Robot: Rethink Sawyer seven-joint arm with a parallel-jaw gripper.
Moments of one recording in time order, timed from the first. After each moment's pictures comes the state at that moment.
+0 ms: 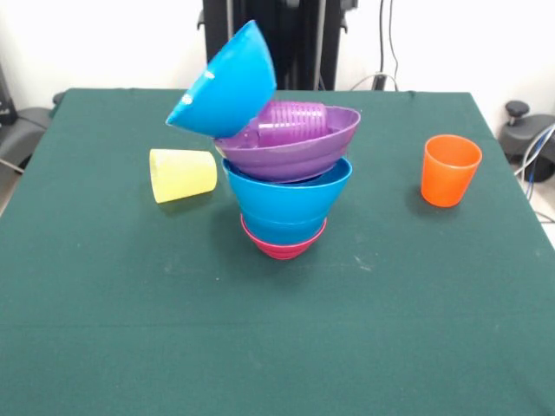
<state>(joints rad) -0.38 -1.17 0.26 1.89 -0.28 0.48 2.13</state>
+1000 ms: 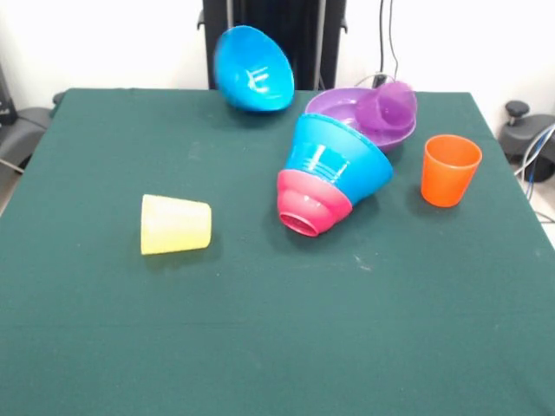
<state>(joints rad) -0.38 -1.22 0.26 1.89 -0.28 0.48 2.13</state>
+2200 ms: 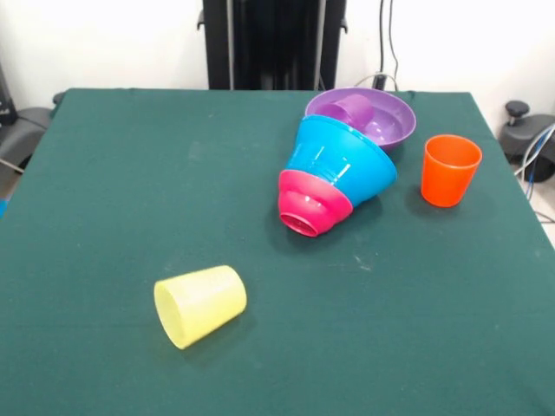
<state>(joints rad) -0.53 -1.18 0.25 1.93 -0.37 0.31 2.13</state>
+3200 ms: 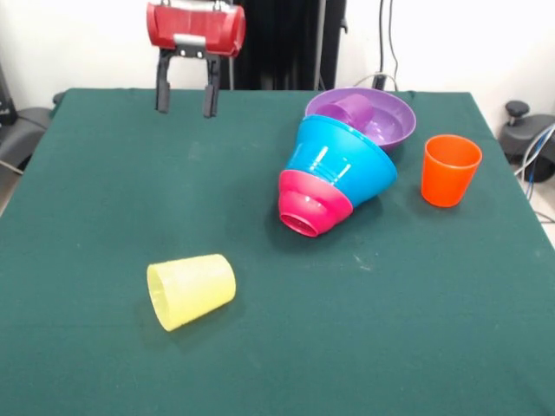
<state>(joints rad) -0.56 -0.83 0.12 1.96 -0.64 -0.15 2.13</state>
